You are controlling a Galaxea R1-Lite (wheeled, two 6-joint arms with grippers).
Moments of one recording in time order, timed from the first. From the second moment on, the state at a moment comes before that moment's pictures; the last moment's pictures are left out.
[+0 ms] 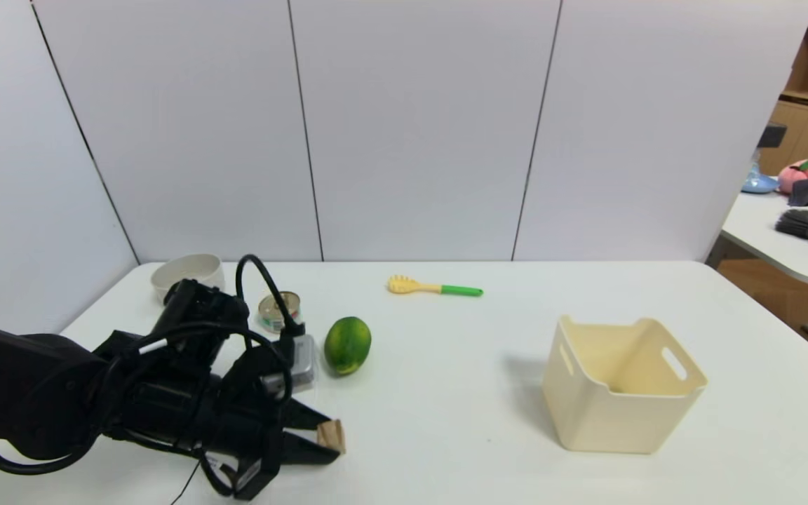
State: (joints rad) left arm -0.42 1.71 -0.68 -0.19 -0.69 0.68; right arm 0.00 0.00 0.00 -0.01 -0.01 -0.03
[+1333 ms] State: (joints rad) left arm -0.82 2.08 -1.56 -0.55 -0.67 0.00; right arm 0.00 0.00 0.00 -0.01 -0.01 -0.03
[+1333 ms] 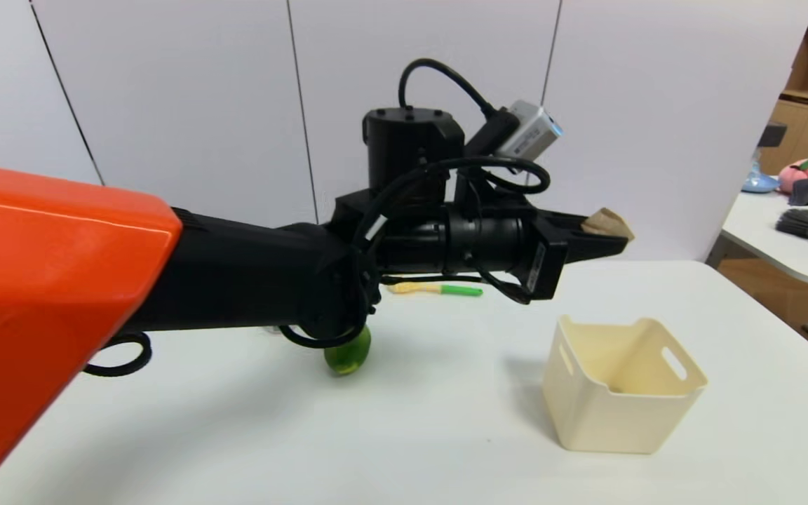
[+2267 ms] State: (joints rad) left arm -0.92 2.19 -1.58 -0.33 -0.54 0.01; right arm 0.00 0.00 0.00 -0.01 -0.01 -0.03
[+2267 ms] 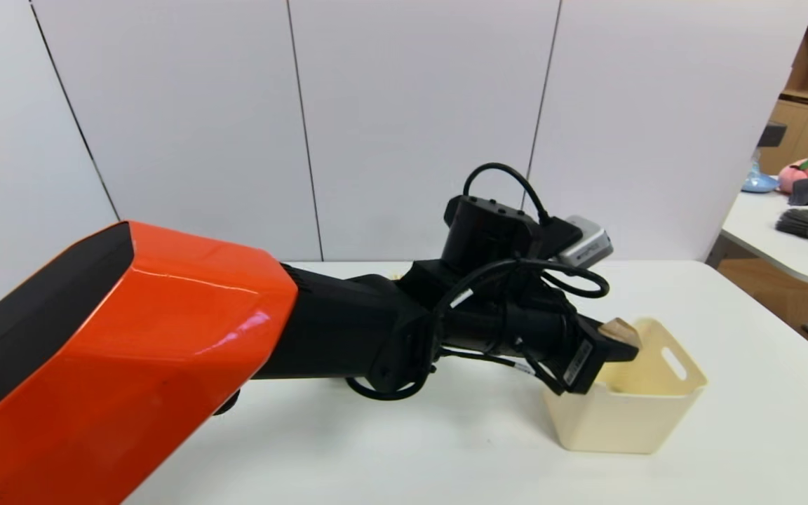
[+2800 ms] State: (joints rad) left arm -0.93 2.21 -1.63 -0.23 -0.53 0.06; right arm 0.00 0.00 0.00 -0.01 -0.01 -0.03
